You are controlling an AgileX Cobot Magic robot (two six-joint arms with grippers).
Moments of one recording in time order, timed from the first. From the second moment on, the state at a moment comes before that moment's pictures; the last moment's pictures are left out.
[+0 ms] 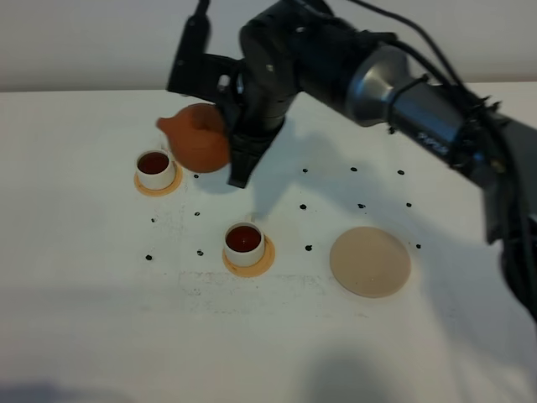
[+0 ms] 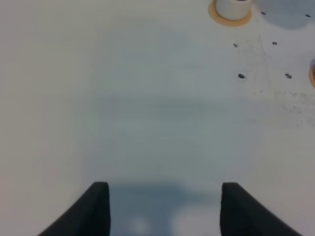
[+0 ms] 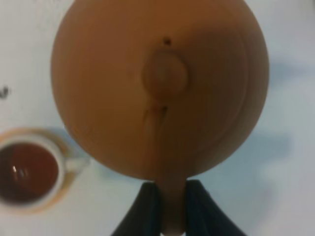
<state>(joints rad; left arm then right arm) 0.08 0.00 -0.46 -0.04 1.07 0.05 0.74 2.16 -2.00 -0.11 1.01 -0.62</state>
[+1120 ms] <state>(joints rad) 0.08 0.00 -0.46 -0.04 1.07 0.05 0.42 1.48 -1.06 0.03 0.93 0.07</state>
